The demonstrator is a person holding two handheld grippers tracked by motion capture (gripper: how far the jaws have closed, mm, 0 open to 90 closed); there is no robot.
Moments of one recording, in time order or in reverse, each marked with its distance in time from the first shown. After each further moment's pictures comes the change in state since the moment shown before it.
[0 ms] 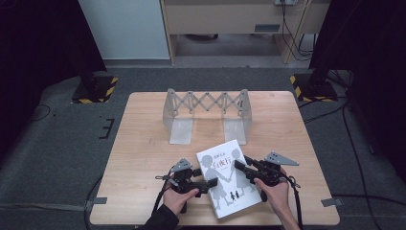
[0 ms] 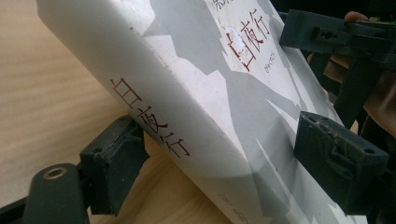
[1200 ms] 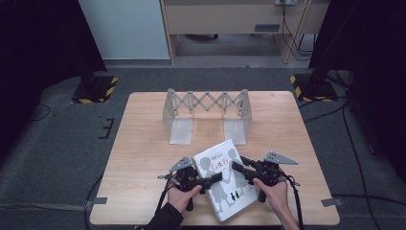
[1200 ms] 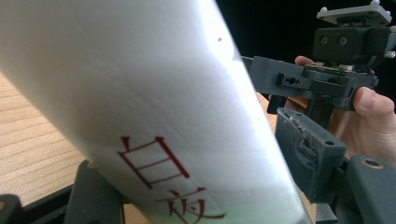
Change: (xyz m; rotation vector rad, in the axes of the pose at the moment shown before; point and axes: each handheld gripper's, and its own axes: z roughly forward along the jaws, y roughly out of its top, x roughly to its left) left arm -0.005 0.005 0.008 -0.104 -0.116 -0.039; right arm 0.001 -0.001 0.004 0.009 0.075 0.057
